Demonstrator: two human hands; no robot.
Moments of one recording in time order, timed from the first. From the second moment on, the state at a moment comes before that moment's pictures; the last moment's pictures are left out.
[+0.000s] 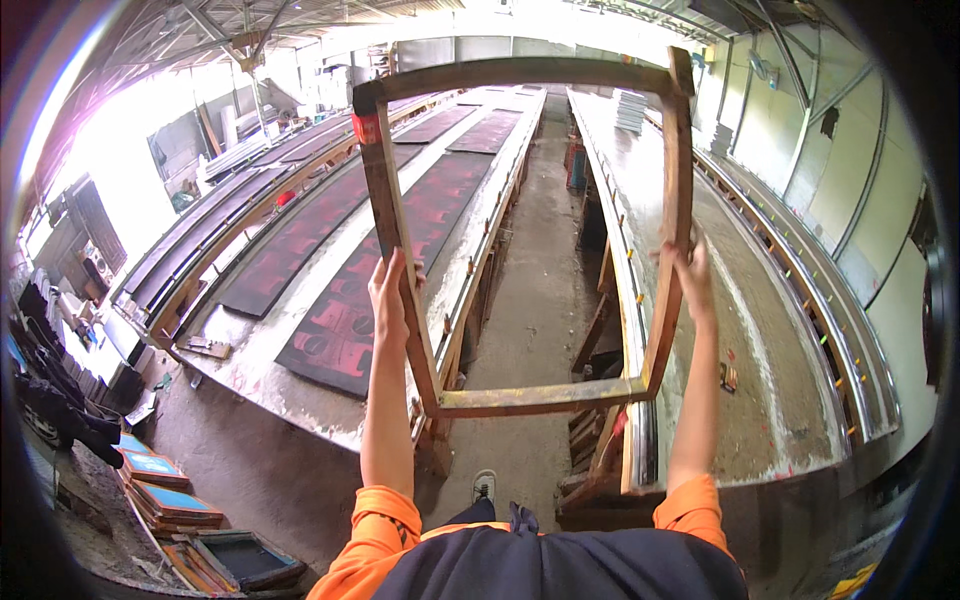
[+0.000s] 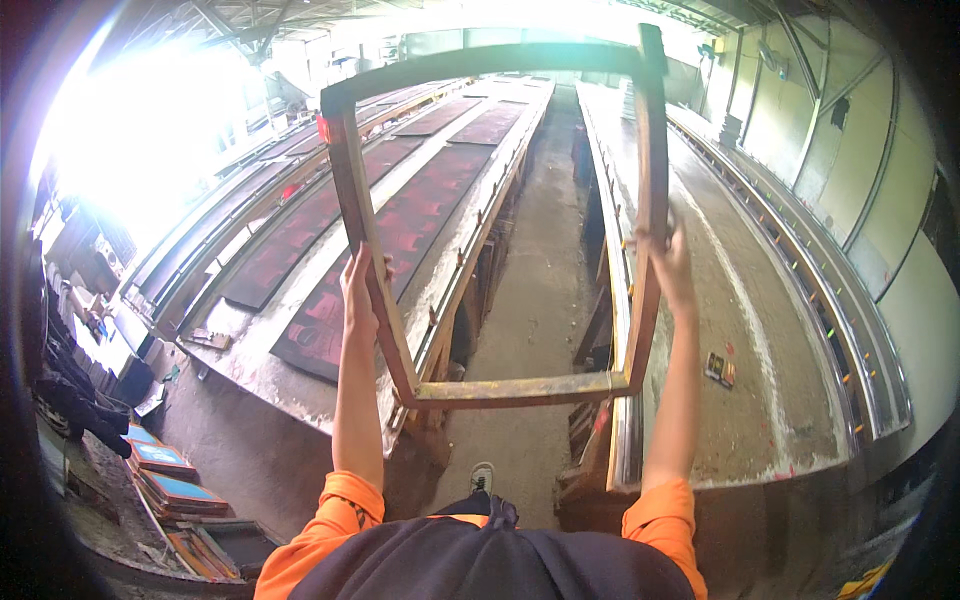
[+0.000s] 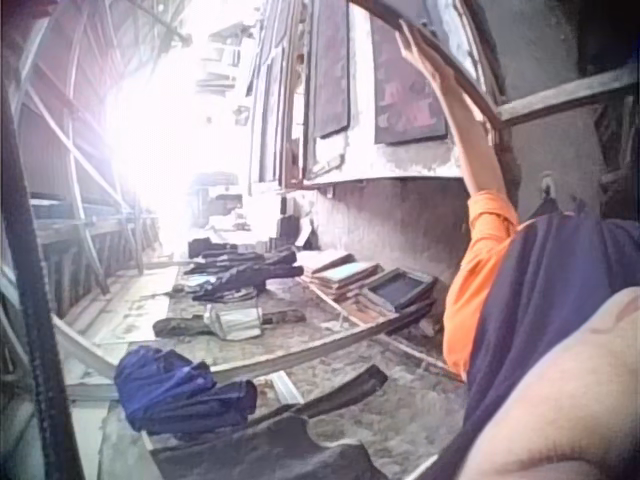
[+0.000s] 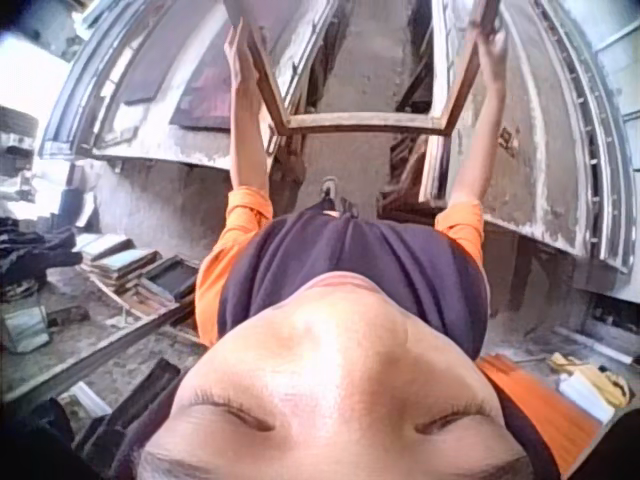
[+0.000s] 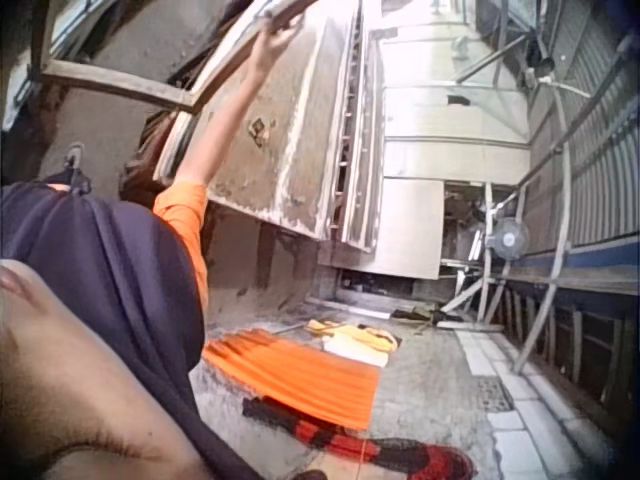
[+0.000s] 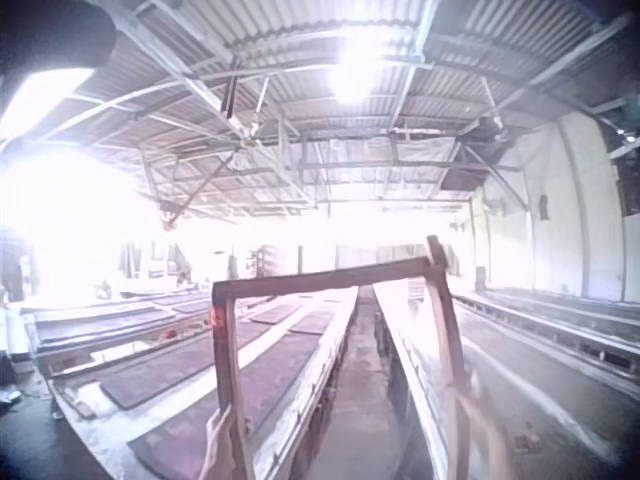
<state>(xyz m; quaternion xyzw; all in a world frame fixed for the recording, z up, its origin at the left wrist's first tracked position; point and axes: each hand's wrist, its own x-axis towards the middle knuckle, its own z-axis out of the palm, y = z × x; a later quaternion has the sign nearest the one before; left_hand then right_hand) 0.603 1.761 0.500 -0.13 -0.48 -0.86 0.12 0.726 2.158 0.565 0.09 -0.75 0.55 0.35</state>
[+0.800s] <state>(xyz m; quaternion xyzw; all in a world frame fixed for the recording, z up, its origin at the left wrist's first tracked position) 0.208 1.991 0.498 0.06 -0.81 -0.55 0.17 0.327 2.341 0.514 -0.20 -0.71 0.51 0.44</state>
